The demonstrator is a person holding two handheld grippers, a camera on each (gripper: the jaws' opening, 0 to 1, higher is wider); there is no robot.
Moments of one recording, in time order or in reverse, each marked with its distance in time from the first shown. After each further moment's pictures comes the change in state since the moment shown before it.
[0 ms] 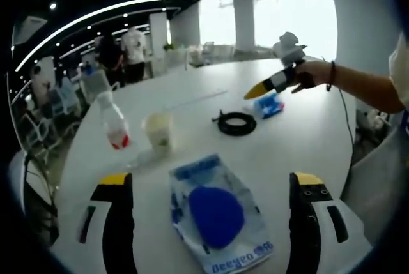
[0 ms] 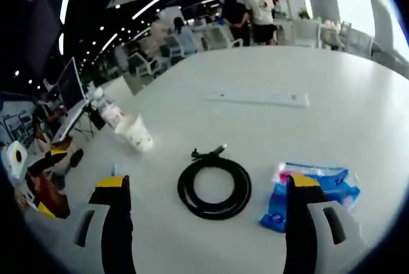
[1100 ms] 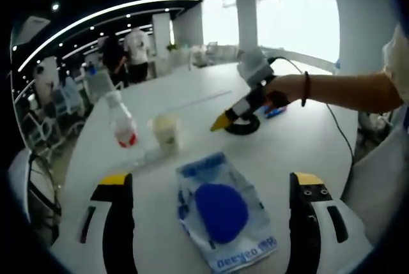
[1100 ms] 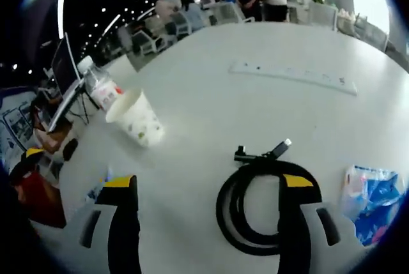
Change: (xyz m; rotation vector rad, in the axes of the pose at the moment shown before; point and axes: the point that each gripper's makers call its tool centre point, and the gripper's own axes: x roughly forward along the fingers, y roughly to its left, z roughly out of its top) left arm -0.007 0.005 -0.001 -0.001 0.002 0.022; right arm 0.093 0.033 -0.023 -0.023 0.151 0.006
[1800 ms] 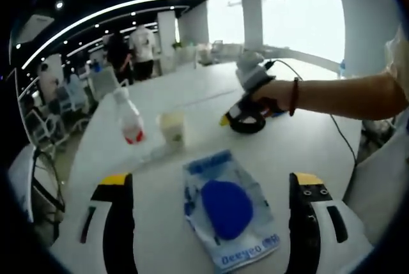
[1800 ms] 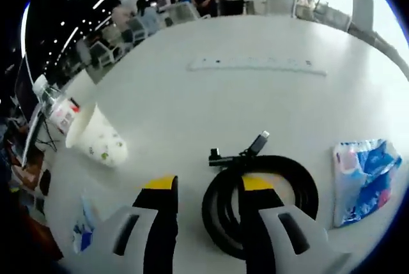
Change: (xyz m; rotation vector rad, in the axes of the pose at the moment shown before) left arm -0.005 0.010 -0.002 -0.017 0.012 0.033; right arm 0.012 -0.028 -0.003 0.204 0.003 -0.282
